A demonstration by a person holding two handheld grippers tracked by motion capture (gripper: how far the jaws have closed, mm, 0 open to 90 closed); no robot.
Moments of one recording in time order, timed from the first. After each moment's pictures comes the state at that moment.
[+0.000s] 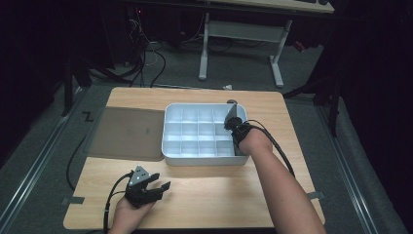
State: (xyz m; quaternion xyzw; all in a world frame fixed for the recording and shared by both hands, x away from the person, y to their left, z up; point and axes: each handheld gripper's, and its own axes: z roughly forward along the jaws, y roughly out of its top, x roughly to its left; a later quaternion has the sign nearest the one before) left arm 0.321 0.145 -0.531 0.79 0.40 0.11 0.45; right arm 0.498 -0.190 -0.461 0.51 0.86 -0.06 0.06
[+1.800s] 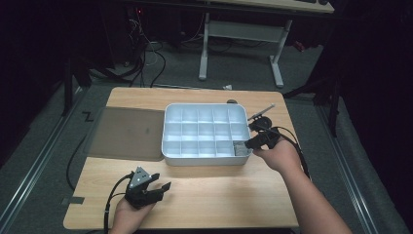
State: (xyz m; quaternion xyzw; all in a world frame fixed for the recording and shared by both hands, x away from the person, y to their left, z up) left arm 0.314 0.143 -0.527 0.79 0.39 0.13 0.46; right arm 0.418 -0.242 -0.387 0.52 0.83 0.15 0.14
